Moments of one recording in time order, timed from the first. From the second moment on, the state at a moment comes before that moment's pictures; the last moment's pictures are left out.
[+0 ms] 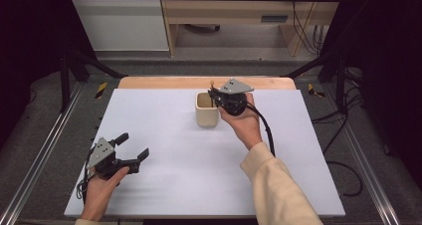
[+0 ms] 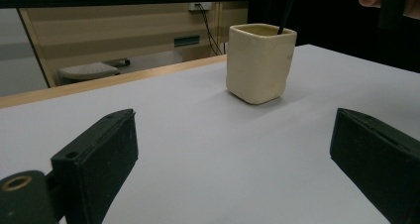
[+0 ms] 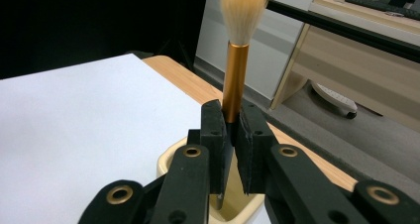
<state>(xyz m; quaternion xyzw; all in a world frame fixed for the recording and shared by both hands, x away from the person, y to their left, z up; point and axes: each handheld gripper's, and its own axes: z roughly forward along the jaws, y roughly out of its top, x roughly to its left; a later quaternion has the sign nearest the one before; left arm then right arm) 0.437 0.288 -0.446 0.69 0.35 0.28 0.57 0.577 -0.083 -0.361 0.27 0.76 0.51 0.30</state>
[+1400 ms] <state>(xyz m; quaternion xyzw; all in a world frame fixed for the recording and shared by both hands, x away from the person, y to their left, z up) 0.437 0.287 -0.446 0.70 0.35 0.28 0.56 0.564 -0.092 -0.389 0.30 0.77 0.48 0.30</state>
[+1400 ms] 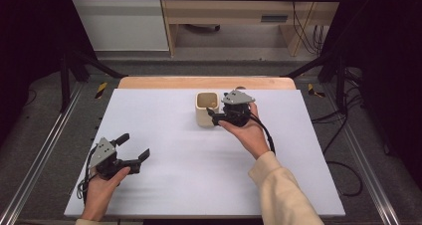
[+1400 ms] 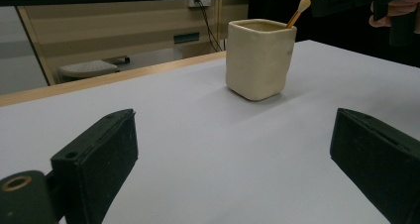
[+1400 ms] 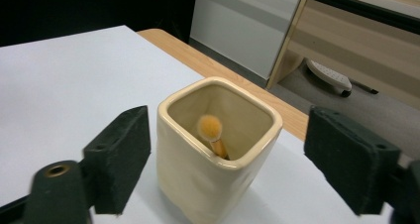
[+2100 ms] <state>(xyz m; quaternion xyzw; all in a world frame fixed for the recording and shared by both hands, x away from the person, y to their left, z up) 0.437 0.287 -0.446 0.70 0.35 0.28 0.56 0.556 -0.090 -0.386 0.30 0.77 0.48 0.30</state>
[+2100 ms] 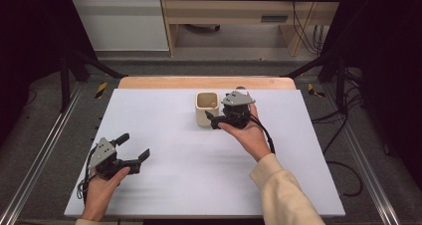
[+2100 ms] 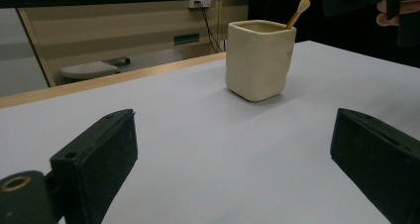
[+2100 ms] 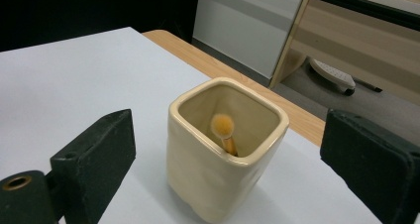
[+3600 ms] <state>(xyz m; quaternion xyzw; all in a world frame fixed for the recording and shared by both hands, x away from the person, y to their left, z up) 0.436 0.291 -0.445 0.69 0.35 0.29 0.57 0.518 -0.126 -0.366 0.28 0.73 0.56 0.28</state>
